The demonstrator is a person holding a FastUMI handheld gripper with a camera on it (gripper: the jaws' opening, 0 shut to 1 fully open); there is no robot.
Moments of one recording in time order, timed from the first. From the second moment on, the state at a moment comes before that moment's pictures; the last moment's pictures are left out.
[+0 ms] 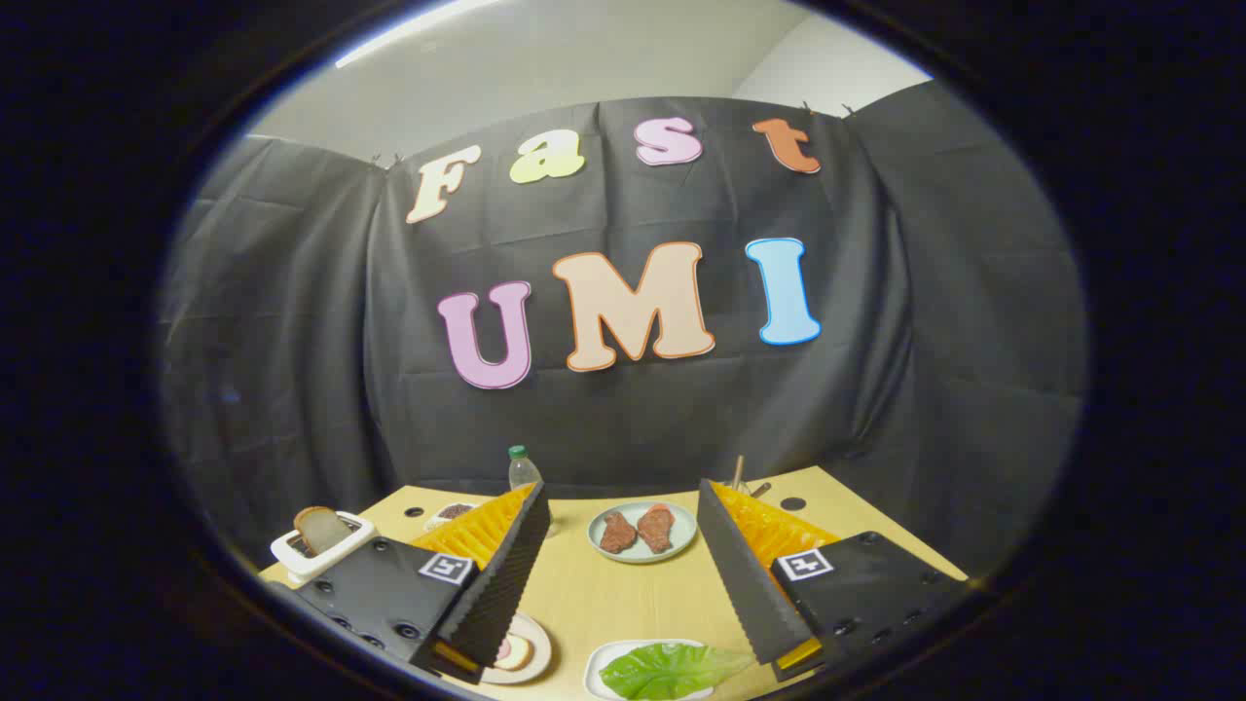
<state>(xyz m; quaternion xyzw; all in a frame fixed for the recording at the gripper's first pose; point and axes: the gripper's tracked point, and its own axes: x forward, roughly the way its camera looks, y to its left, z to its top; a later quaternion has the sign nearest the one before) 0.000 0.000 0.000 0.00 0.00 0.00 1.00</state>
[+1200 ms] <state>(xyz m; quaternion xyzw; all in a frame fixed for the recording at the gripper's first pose) -0.008 -0.064 -0.061 -0.01 0.13 -0.02 0.99</state>
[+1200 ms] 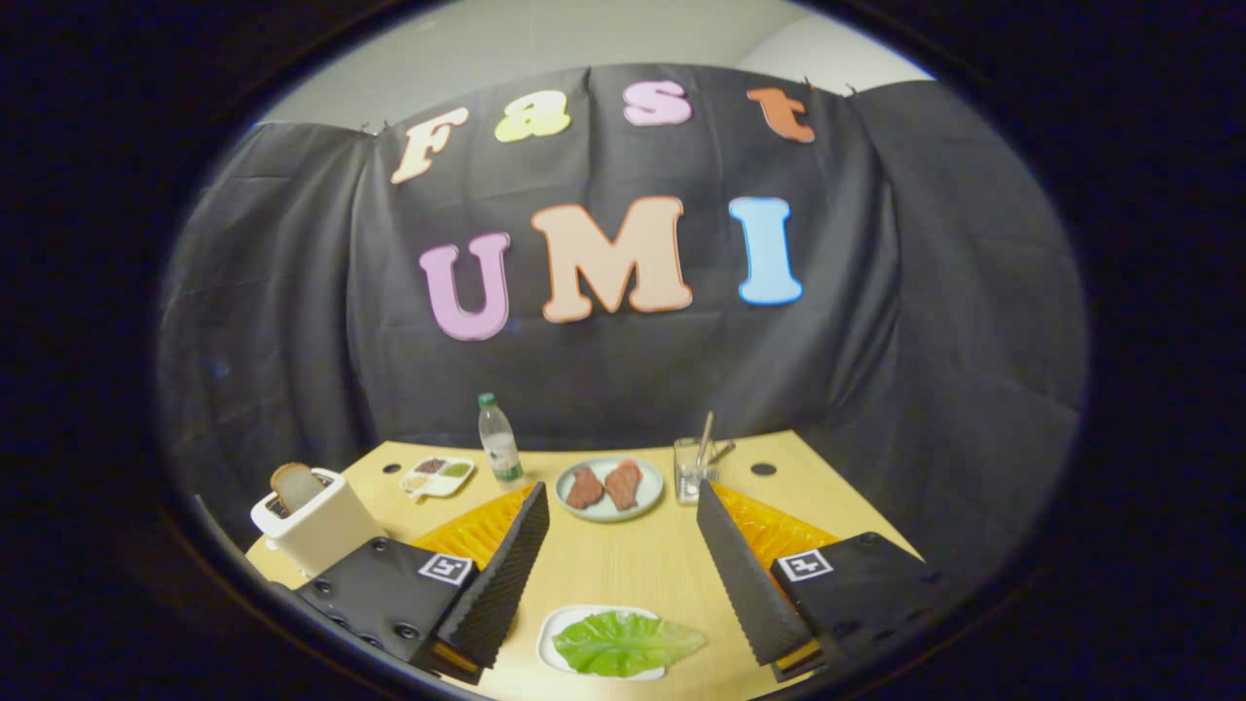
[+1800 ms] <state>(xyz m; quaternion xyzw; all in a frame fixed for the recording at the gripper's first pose) -0.033 -0.138 -0.262 0.05 0.45 0.00 0.89</state>
